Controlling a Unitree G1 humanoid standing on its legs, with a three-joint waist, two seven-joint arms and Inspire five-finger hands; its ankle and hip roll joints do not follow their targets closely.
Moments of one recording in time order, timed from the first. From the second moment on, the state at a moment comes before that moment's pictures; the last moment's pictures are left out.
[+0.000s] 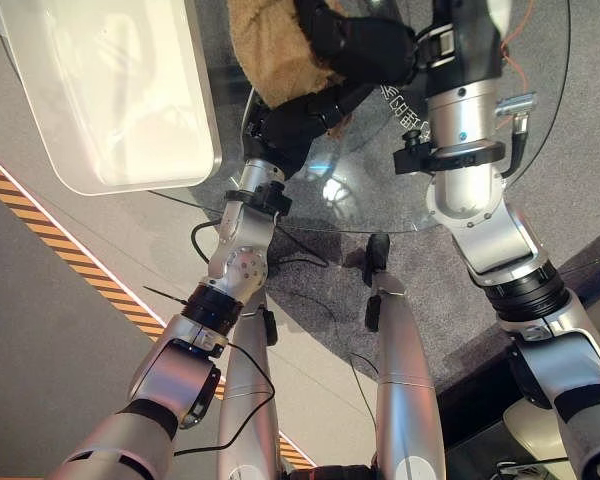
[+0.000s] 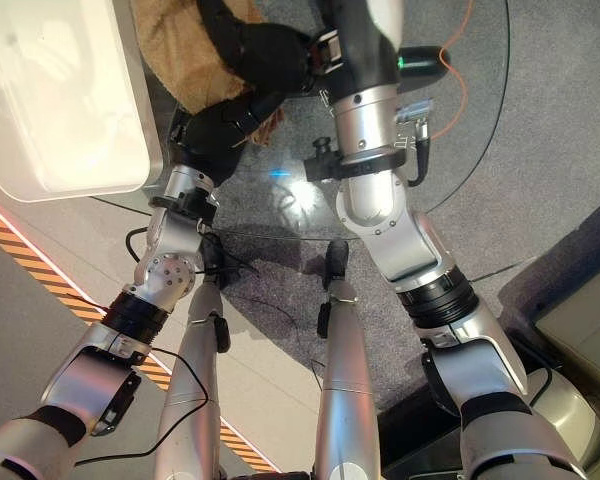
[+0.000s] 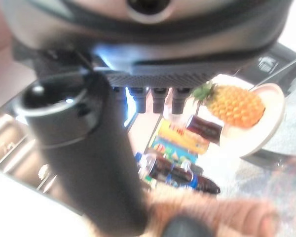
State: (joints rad) left arm -0.89 0.26 -0.30 0.41 -1.16 -0.34 -0.16; right arm -1.00 -0.53 0.35 -0.01 -0.12 -0.10 -0.47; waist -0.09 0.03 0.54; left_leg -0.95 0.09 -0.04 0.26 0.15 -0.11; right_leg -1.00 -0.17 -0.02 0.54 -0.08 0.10
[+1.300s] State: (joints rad) left arm -0.89 0.32 -0.26 0.41 -1.16 -0.38 -0.16; right arm -1.00 -0.56 0.27 0.11 0.01 0.04 -0.64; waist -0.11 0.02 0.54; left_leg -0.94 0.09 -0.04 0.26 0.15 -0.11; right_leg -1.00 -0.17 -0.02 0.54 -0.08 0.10
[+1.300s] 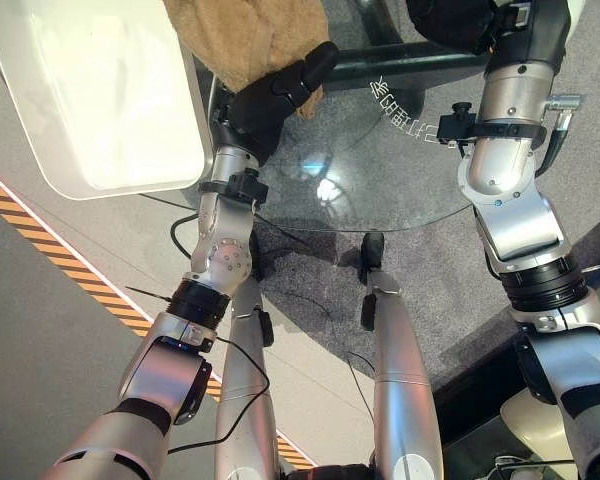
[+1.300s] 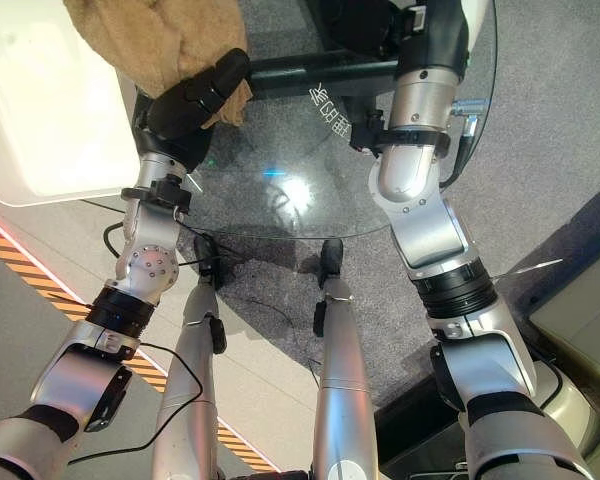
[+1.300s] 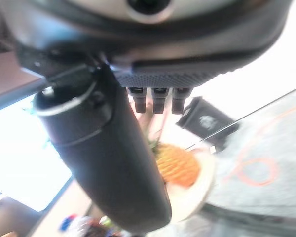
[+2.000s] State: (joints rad) left arm -0.94 0.41 -0.26 0.48 -1.17 -0.46 -0.23; right arm -0.99 -0.61 0.21 0.48 0.23 0.03 -0.74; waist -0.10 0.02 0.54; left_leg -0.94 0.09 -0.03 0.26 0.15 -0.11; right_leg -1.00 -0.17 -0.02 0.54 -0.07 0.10
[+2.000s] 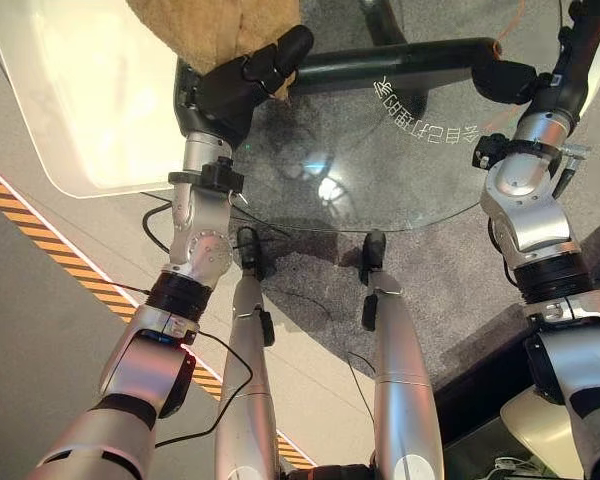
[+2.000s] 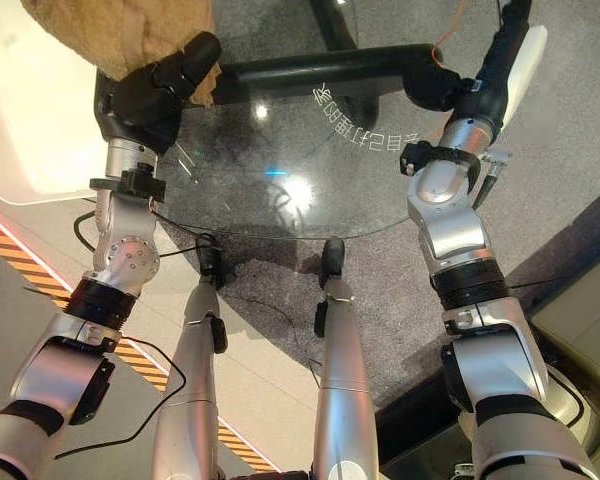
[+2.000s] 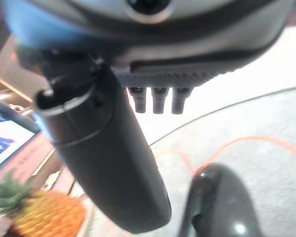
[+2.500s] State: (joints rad) left arm -0.98 0.44 -0.26 0.53 -1.23 -0.49 -0.25; right arm -1.05 -0.64 0.20 0.70 0.32 -0.06 -0.77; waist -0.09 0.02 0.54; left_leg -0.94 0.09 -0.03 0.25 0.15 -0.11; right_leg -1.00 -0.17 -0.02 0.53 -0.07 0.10
